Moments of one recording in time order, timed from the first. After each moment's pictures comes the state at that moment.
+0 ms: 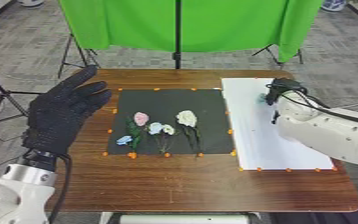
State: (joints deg) left arm 128.7 -49.3 -98.9 -138.3 31.1 9.4 13.7; right arm -22.0 -40.6 -9.1 -77.1 -94.5 13.5 46.0
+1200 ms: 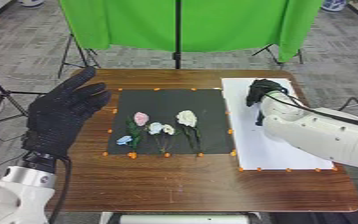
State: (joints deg) left arm 129.4 -49.5 -98.9 -138.3 31.1 9.4 14.3; right arm -23.8 -43.3 -5.8 -80.3 -93.7 9.2 44.4
